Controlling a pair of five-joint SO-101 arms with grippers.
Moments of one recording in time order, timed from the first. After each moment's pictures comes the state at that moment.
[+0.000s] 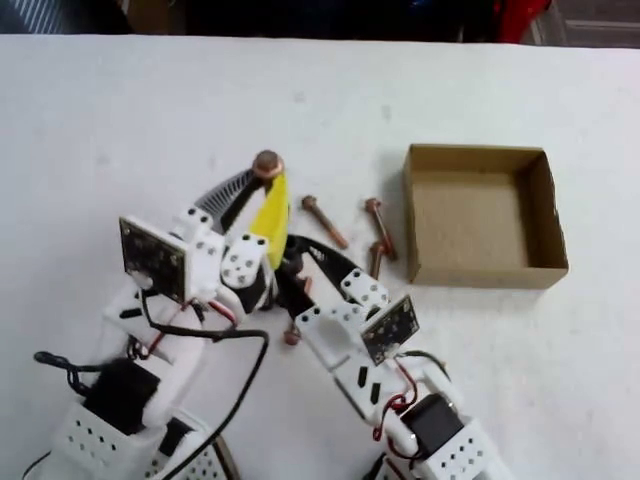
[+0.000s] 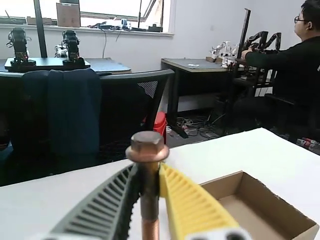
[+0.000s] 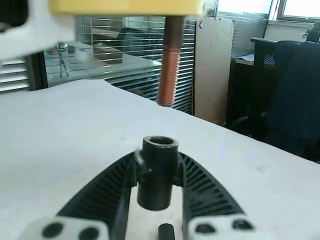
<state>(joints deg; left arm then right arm) 24.0 -76.2 59.0 28.2 5.1 -40.5 -102.5 96.4 14.7 5.1</state>
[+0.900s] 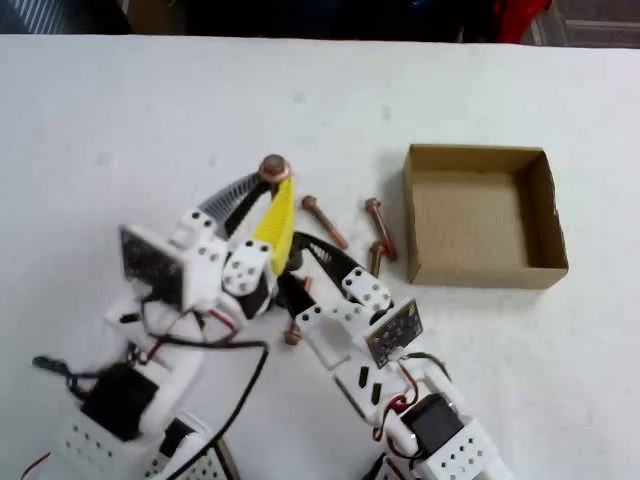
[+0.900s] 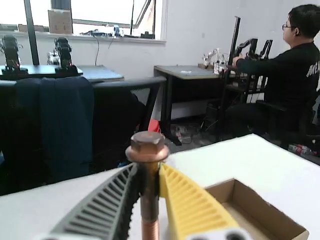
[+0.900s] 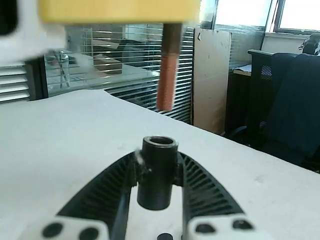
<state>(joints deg) 25.3 -79.3 58.8 28.2 5.1 -40.5 -102.5 96.4 12.1 5.1</state>
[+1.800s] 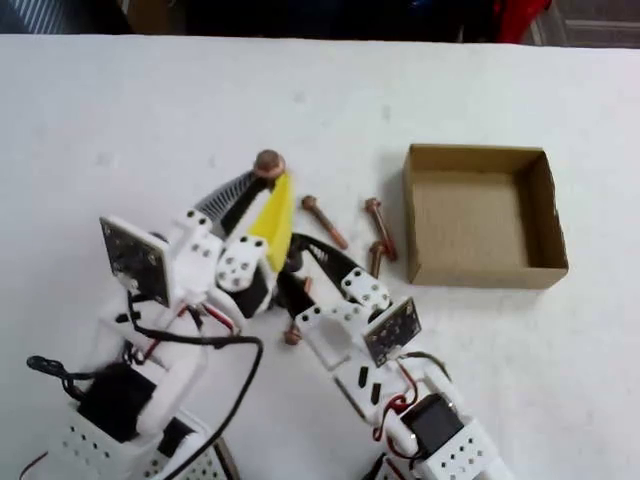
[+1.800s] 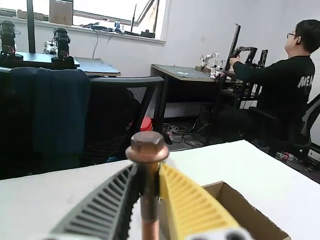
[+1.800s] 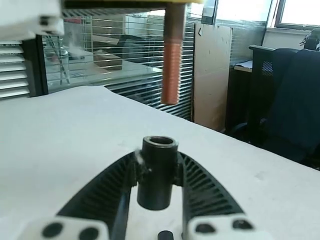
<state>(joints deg) 26.0 -76.6 57.1 29.4 10.4 -40.6 -102.5 96.4 13.0 5.1</state>
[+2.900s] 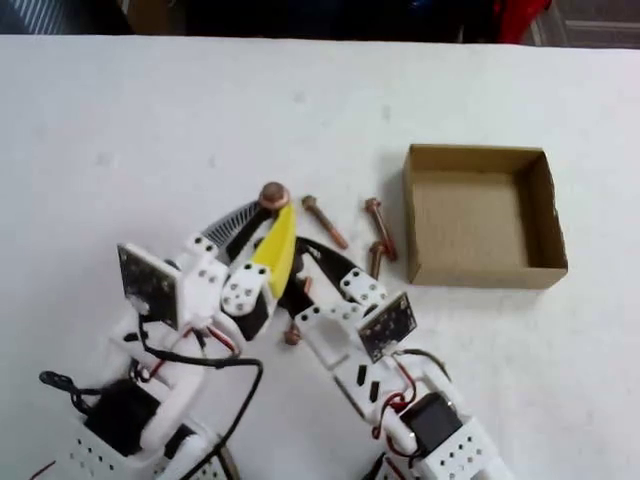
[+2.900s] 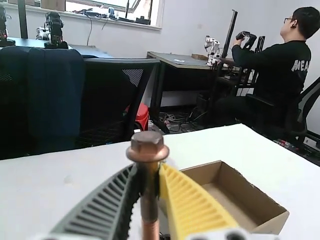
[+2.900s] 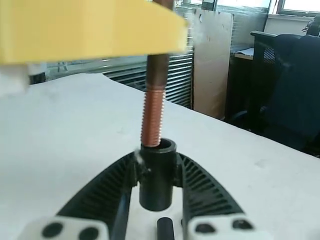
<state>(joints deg) 27.0 -86.4 68.7 30.6 10.3 -40.4 -102.2 96.4 14.2 5.3</state>
